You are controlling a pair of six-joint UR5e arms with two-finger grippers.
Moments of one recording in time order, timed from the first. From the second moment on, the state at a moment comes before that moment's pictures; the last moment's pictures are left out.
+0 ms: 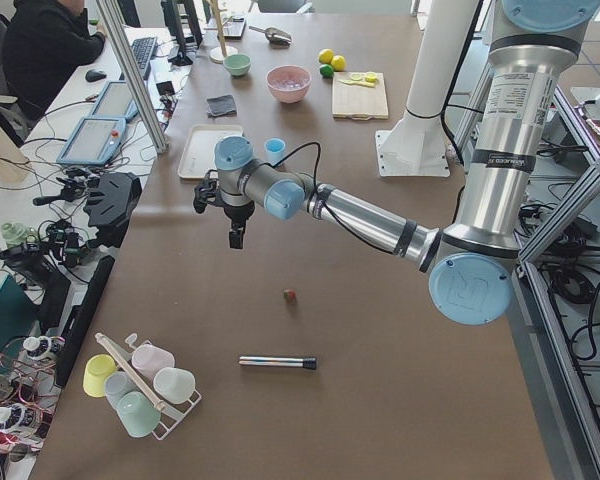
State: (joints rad) left arm -1.21 -1.73 -1.78 -1.73 -2.31 -0.55; right arm 1.67 -1.55 1.86 -1.76 2.39 -0.30
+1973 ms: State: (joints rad) left arm -1.05 -1.57 -1.58 -2.11 -2.25 -0.63; right arm 1.66 -1.72 1.77 -1.56 2.37 -0.02
